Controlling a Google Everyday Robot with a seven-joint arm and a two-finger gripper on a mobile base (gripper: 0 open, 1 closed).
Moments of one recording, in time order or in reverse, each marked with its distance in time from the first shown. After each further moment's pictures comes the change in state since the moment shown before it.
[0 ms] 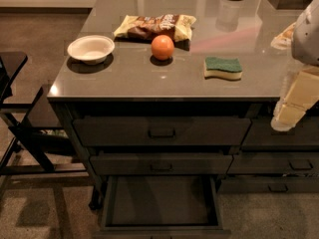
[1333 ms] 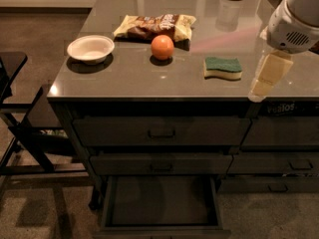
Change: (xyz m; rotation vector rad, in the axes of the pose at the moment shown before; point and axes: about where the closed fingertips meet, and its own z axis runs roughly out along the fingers) arm -0.001 -0.086 0.055 0.041 0.007 0.095
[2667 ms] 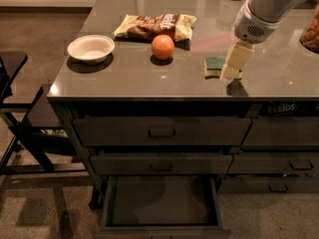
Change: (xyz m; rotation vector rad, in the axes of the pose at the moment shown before) arm -0.049 -0.066 0.061 0.011 -0.057 -0.007
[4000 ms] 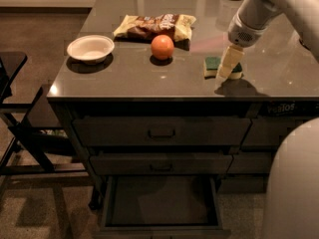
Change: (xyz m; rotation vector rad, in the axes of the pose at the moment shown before) arm 0.007 -0.053 0.067 -0.022 0.003 0.011
